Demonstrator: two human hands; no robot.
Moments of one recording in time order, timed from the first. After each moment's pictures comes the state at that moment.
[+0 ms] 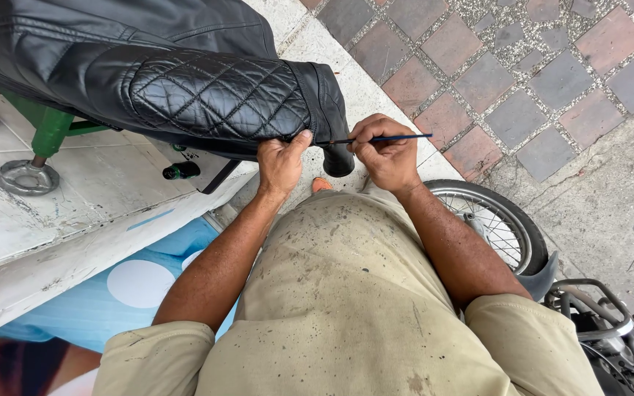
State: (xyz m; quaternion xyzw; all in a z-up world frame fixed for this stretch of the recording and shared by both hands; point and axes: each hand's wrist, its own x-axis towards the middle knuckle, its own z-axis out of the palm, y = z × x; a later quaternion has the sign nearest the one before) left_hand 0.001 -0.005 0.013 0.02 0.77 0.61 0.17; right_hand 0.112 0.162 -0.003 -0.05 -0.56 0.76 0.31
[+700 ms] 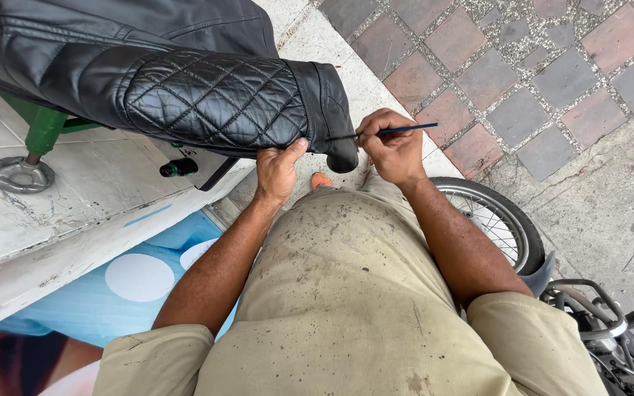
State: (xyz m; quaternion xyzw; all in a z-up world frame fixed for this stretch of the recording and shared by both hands) left_hand 0.005 -0.018 -0.006 0.04 0.69 0.69 0.20; right_hand 0.106 0.183 -0.034 -0.07 -0.57 0.76 0.29
